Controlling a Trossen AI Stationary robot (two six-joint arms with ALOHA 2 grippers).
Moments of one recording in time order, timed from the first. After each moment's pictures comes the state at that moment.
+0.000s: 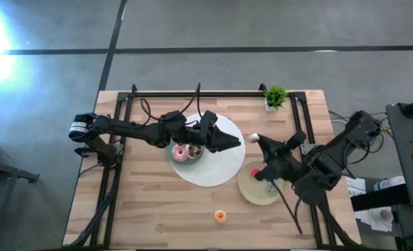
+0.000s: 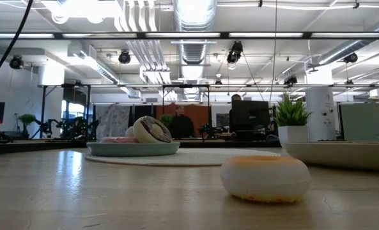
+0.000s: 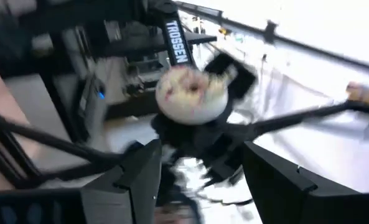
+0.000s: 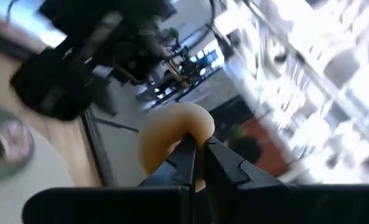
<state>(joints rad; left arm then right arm) -0.04 1.60 1.29 0.63 0.18 -1.46 0.70 1.37 1.40 -0.41 1.55 -0.50</state>
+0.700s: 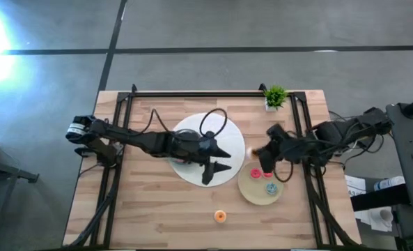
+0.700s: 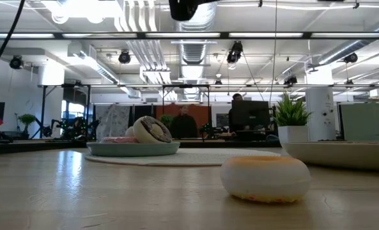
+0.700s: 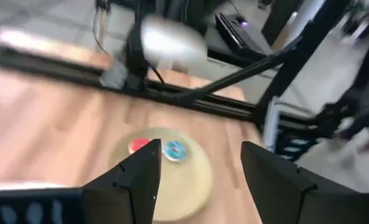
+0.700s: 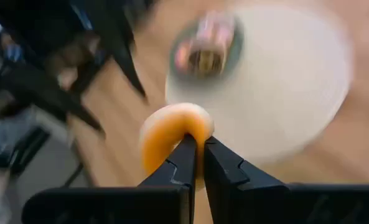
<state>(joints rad) -0.15 1.59 1.29 0.03 -0.02 -0.33 0.37 1.16 1.29 -0.94 0.41 1.17</state>
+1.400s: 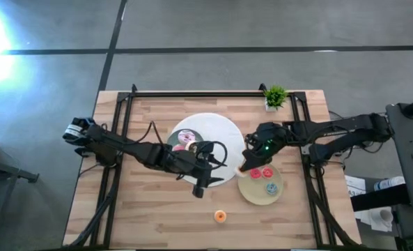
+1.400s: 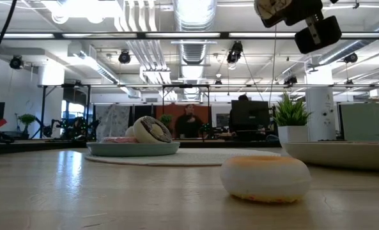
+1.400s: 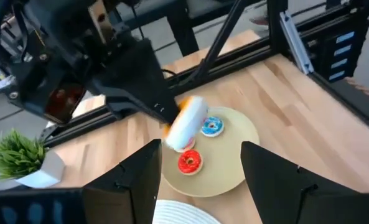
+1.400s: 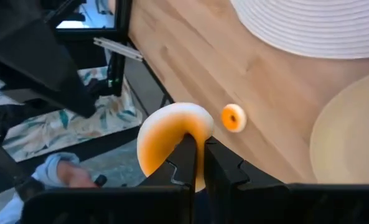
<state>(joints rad) -0.28 1.57 1.29 -0.06 -0.22 0.27 0.06 1.20 0.93 -0.40 -0.44 1.32</state>
